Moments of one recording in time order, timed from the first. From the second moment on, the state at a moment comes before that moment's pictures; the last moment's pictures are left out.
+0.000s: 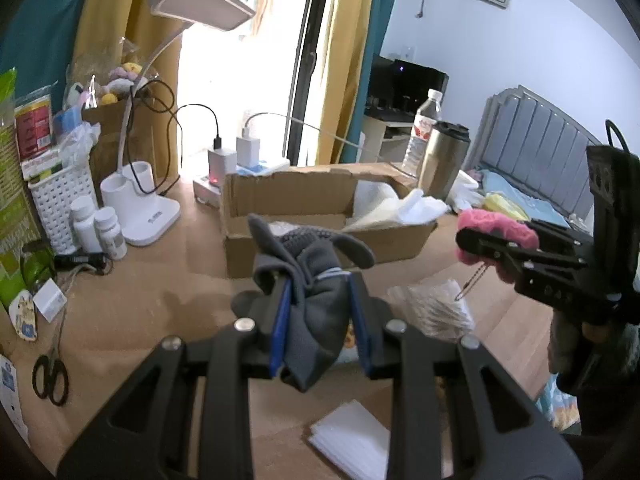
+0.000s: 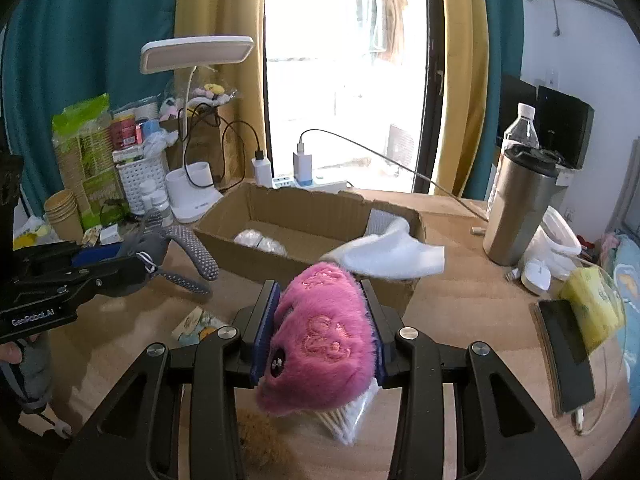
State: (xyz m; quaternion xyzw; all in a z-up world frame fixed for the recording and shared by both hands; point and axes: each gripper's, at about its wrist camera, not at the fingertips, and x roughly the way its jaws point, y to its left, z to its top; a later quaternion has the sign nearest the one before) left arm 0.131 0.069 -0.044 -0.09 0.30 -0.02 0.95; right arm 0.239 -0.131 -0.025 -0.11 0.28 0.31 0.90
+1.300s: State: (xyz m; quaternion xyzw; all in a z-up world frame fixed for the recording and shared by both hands) left arm 0.235 0.093 -0.029 -0.08 0.27 -0.02 0.96; right arm 0.335 -0.109 -0.022 -0.10 0.27 0.32 0.90
